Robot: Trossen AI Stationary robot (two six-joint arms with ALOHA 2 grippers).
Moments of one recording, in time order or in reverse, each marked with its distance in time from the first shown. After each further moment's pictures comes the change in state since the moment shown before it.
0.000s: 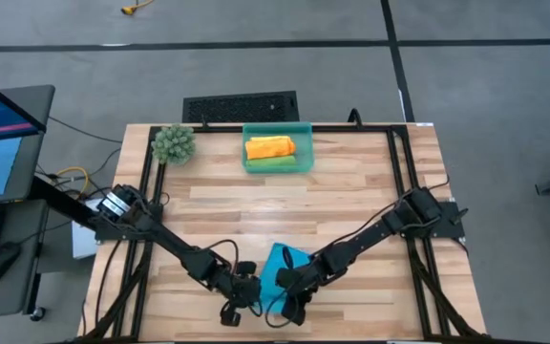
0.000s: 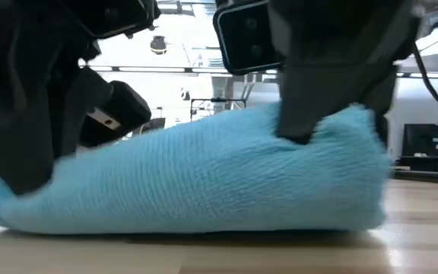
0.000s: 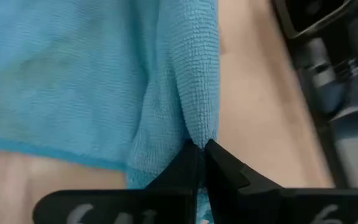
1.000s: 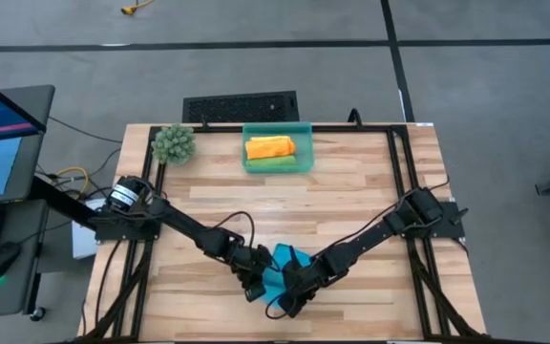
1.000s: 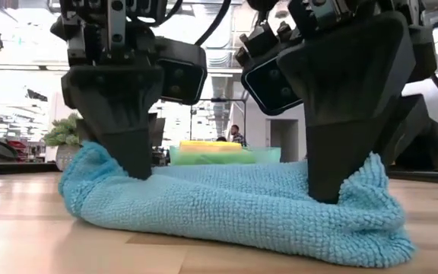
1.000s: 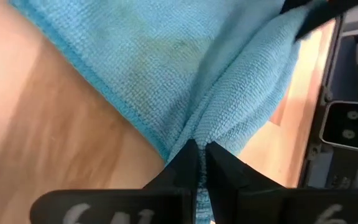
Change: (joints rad) left arm 0.218 0.005 -0.001 -0.020 0.190 -0.457; right arm 0.016 -0.002 0.000 -0.155 0.086 0.312
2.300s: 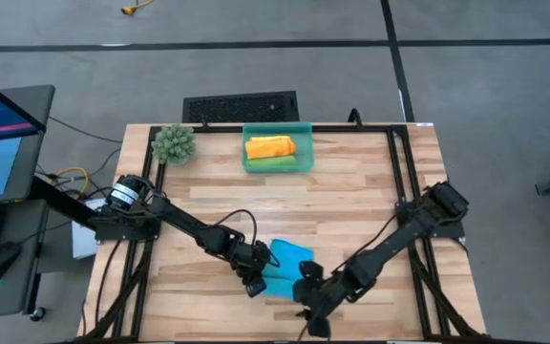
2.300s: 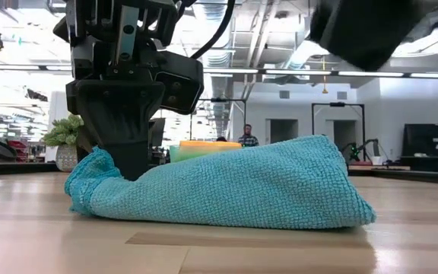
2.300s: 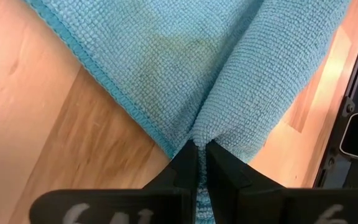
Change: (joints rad) left arm 0.022 0.000 0.000 -0.052 -0.022 -0.046; right arm 0.124 -0.170 0.003 -0.052 0.341 -0.706
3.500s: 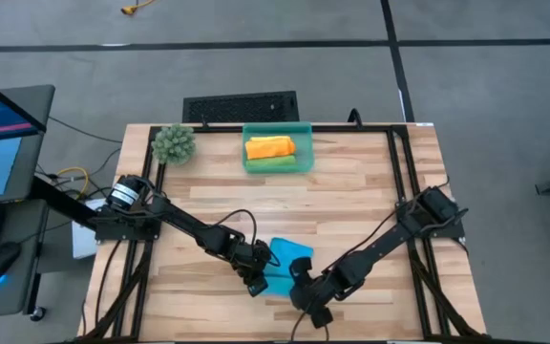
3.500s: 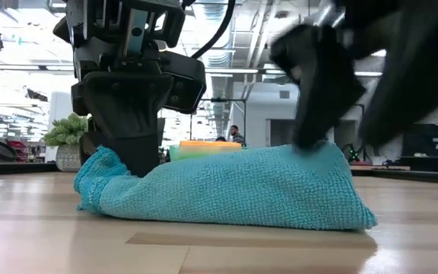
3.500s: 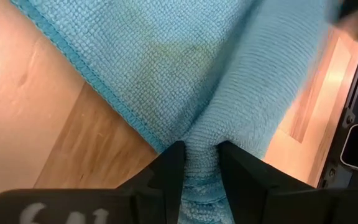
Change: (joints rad) left arm 0.000 0.002 0.000 0.025 -0.031 -0.014; right arm -0.038 0.088 -0.003 -0.040 0.022 -0.475
